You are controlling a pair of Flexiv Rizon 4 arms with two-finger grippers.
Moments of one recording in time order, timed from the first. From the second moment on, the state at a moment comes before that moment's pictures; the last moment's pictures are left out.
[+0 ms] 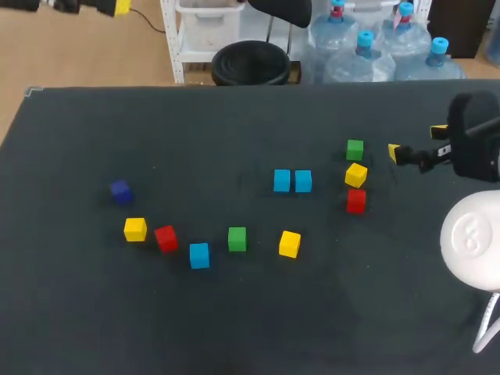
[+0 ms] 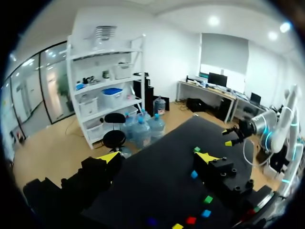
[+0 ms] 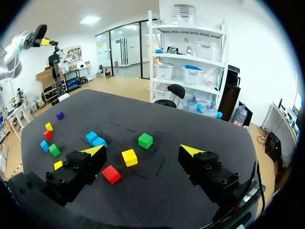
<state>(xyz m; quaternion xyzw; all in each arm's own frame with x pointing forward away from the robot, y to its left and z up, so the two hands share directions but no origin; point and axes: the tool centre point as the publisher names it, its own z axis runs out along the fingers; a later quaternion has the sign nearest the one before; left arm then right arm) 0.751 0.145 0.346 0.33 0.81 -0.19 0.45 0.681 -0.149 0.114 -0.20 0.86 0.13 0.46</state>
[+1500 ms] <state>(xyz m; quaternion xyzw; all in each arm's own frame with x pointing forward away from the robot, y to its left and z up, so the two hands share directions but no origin) 0.654 0.056 0.154 0.75 0.63 -0.19 0.02 0.681 -0.149 0.114 -0.20 0.86 0.13 0.46</state>
